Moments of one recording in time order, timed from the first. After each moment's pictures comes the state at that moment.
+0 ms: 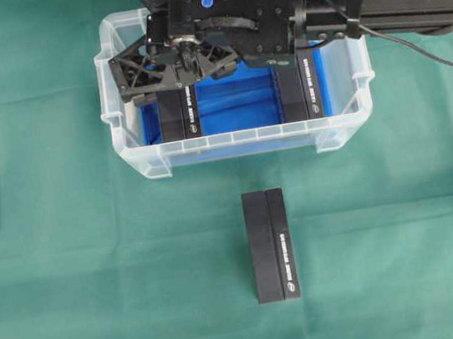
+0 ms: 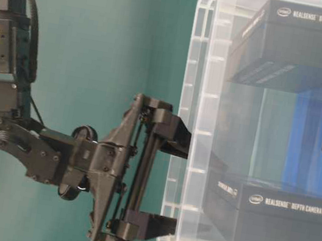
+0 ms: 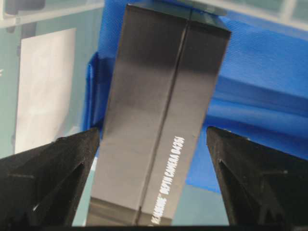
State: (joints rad) left arm 0.02 -0.70 0.45 0.04 1.46 -0.09; right arm -0.17 0.50 -0.43 -0.08 1.23 1.35
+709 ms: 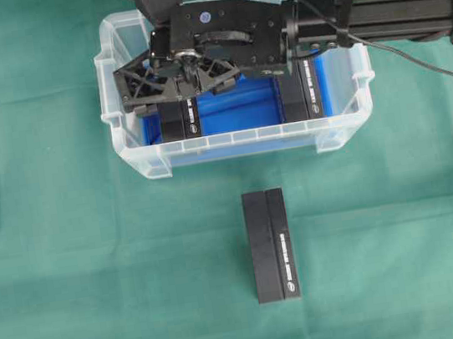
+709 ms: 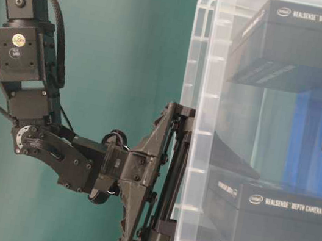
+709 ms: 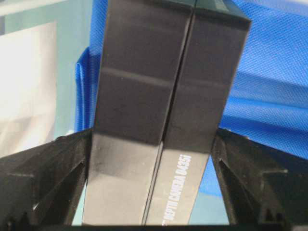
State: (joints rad) left arm 0.02 -0.70 0.45 0.04 1.46 -0.09; right arm -0.17 0.53 -0.37 -0.05 1.15 1.39
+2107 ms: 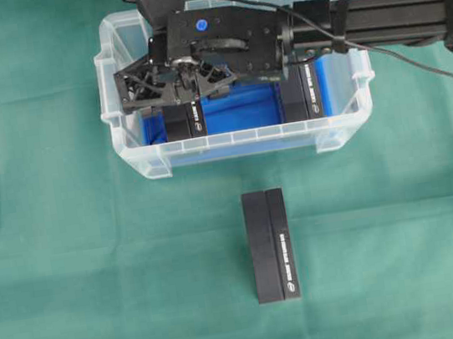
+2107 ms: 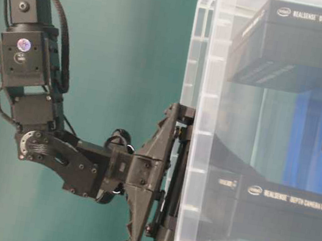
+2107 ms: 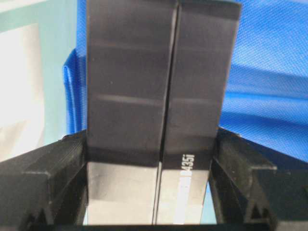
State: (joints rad) left arm 0.02 -0.70 0.45 0.04 1.45 -0.09; right arm -0.16 0.54 -0.39 -0.08 1.18 1.45
